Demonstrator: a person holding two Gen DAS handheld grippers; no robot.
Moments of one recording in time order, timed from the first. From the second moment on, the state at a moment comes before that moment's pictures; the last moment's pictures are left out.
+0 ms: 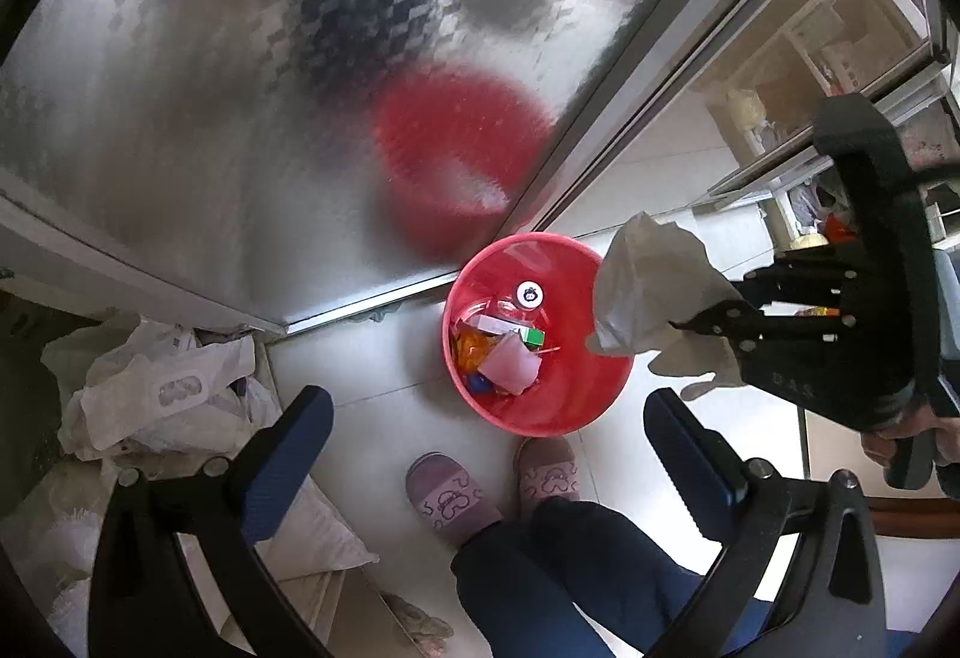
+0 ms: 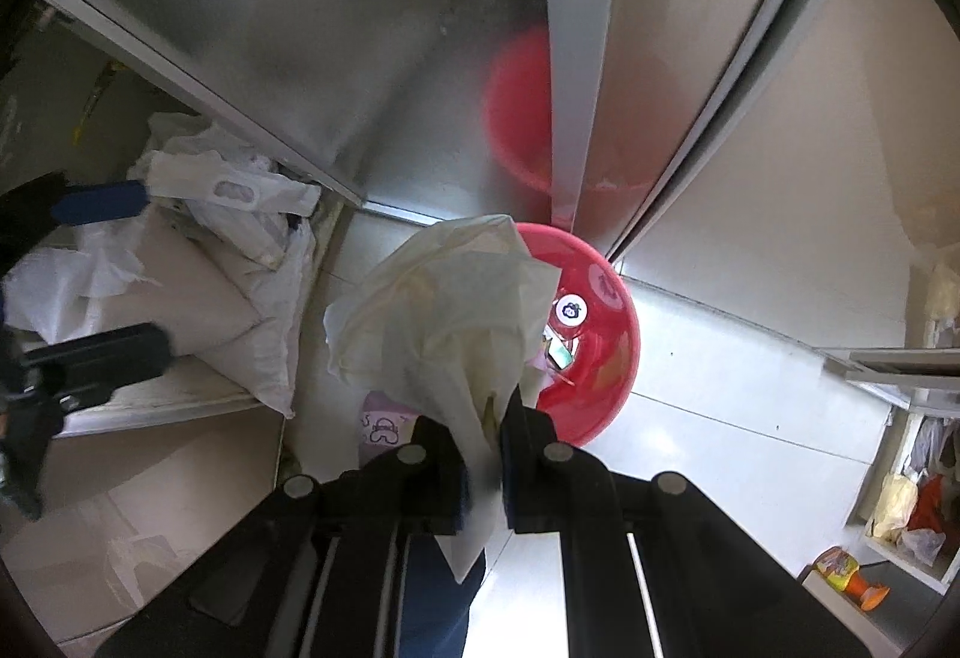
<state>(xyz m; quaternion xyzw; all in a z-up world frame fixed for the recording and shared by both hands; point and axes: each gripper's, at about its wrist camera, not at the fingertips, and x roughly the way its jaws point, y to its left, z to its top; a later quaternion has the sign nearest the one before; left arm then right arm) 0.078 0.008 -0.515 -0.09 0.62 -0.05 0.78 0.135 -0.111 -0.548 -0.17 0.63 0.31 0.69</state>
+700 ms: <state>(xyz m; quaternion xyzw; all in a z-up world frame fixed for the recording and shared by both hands) 0.071 -0.003 -0.345 -0.07 0.56 -0.03 0.82 0.116 -0.147 -0.379 -0.14 0.57 0.28 0.76</state>
